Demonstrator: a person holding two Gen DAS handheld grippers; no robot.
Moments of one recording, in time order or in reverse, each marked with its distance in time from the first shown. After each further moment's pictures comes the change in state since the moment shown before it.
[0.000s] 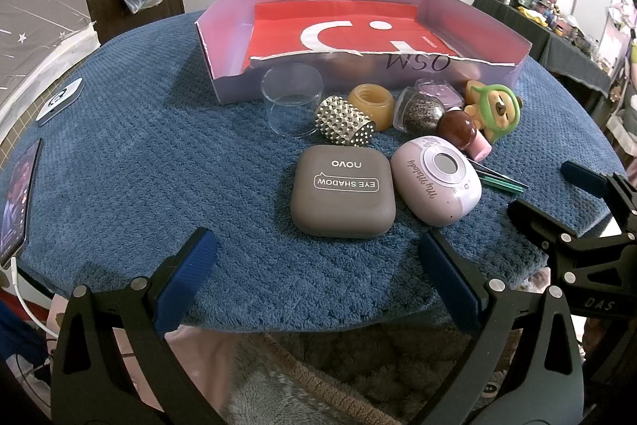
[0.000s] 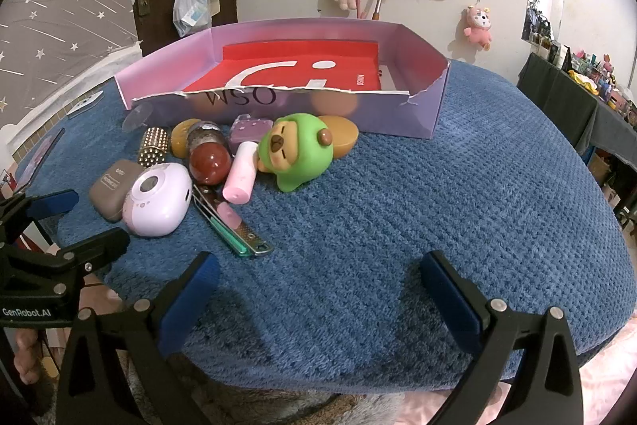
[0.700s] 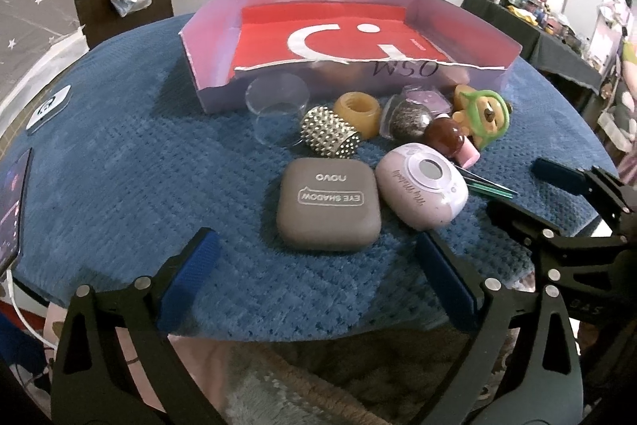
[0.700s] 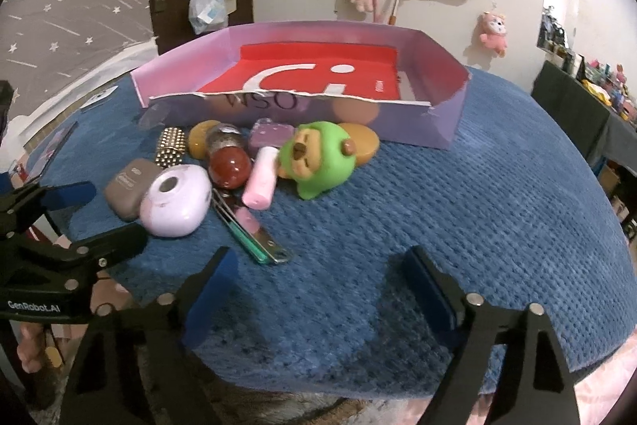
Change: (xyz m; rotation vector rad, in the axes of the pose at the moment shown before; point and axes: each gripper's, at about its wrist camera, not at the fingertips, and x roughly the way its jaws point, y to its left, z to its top) left arm 0.001 -0.002 0.003 0.022 -0.004 -0.039; right arm 0.002 0.011 0.007 -0.047 -0.005 0.049
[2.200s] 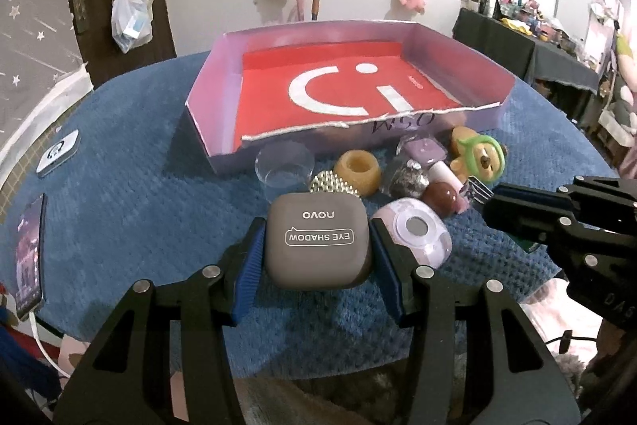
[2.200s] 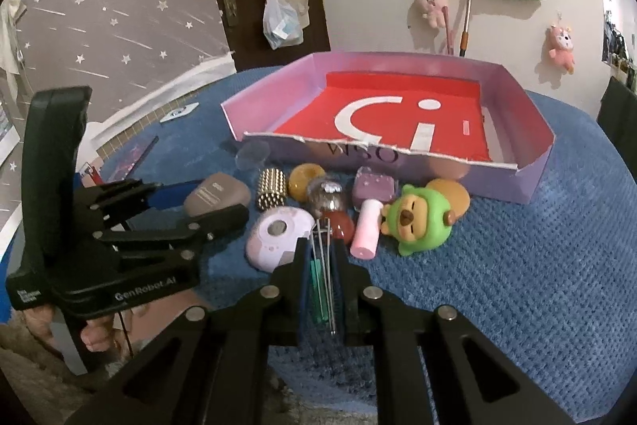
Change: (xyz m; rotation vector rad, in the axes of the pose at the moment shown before) left arm -0.016 -0.002 0.028 0.052 -0.102 0.031; right arm -0.022 0.019 0.029 -0.055 -0.046 0.288
